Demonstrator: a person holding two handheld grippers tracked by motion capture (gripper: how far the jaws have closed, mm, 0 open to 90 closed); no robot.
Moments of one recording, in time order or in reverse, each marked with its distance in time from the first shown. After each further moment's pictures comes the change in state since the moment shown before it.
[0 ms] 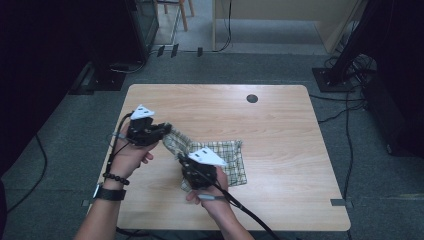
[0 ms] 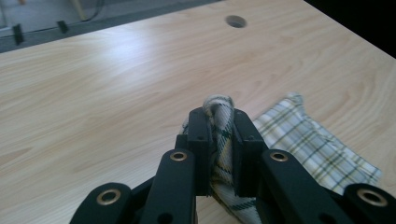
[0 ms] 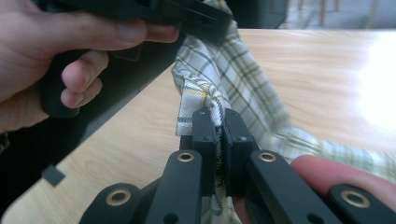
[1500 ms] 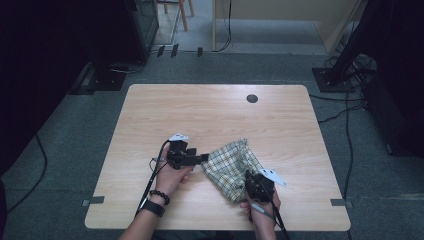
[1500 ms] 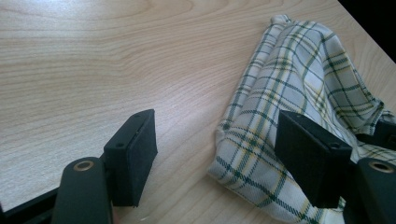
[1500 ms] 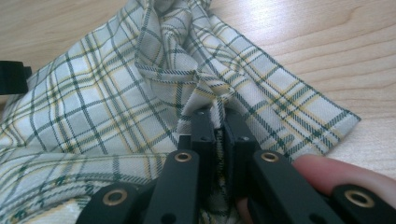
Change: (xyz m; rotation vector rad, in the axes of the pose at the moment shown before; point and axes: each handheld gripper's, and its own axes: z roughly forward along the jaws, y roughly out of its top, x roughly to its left) left arm -0.016 -0.089 0.109 0.078 -0.213 -0.230; right arm -0.137 -0.083 -0.037 0.096 -0.467 0.259
